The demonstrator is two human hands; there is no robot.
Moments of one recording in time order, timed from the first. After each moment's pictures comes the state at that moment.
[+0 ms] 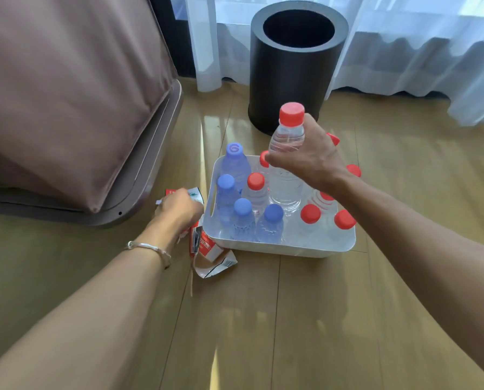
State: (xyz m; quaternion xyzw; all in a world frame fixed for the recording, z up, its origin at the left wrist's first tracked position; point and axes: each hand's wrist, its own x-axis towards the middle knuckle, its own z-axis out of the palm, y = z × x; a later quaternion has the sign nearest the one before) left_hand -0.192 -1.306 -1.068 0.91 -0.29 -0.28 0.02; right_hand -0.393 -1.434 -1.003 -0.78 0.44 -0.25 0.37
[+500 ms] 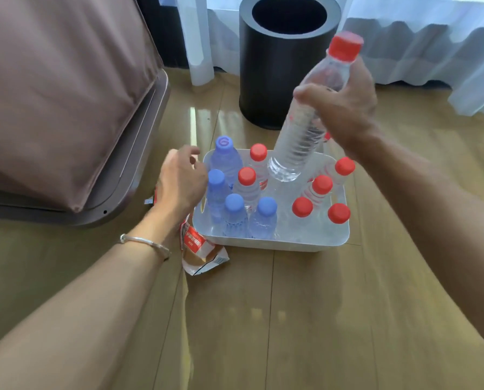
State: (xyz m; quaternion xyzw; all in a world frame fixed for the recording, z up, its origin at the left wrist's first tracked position) left_hand -0.219 -1.328 -1.039 0.86 -0.39 -0.15 0.30; right_hand -0.410 -1.470 -0.969 -0.71 0.44 -0.41 0.36
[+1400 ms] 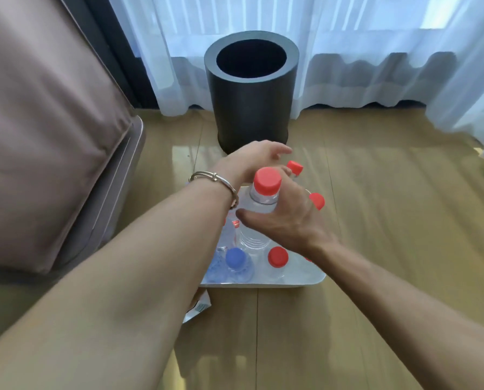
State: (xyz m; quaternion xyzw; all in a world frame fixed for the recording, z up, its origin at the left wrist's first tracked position) left_hand -0.303 -1.491 -0.998 0.67 -0.64 -0.36 0.12; right_hand -0.434 -1.419 -1.002 -0.77 0.42 -0.29 0.39
